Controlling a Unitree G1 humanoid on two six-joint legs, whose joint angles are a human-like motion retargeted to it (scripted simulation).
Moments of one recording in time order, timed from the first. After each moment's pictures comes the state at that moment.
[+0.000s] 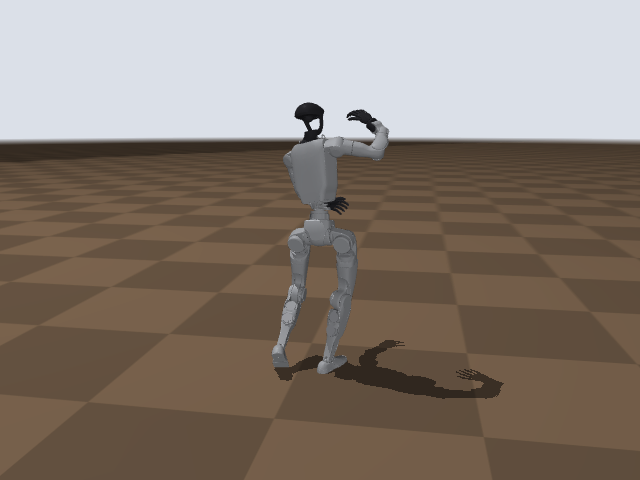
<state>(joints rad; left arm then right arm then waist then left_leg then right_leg) -0.51 0.30 -0.02 1.05 0.60 -0.46 0.24 -0.86 -1.04 0.10 -0.01 0.17 -0.84 0.04 -0.35 -0.10 -0.07 -0.44 0.21 0.03 1.02 0.06 -0.25 -0.30 0.05 -0.34 0.41 -0.37 -0.16</state>
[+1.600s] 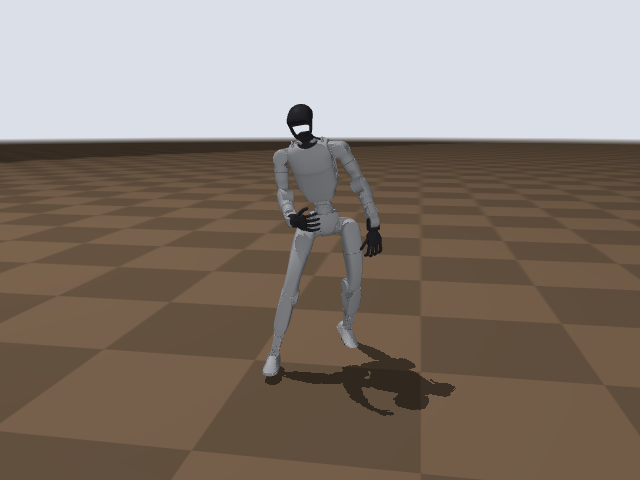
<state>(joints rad) -0.28 0.39 -0.20 1.18 0.55 -0.13 -0.39 -0.65 -0.08 0.46 0.83 0.32 -0.61 0.36 -0.56 0.10 0.32 -0.06 0.00 0.05 0.42 -0.02 -0.26 -0.53 -0.52 -0.12 0.44 0.06 0.21</state>
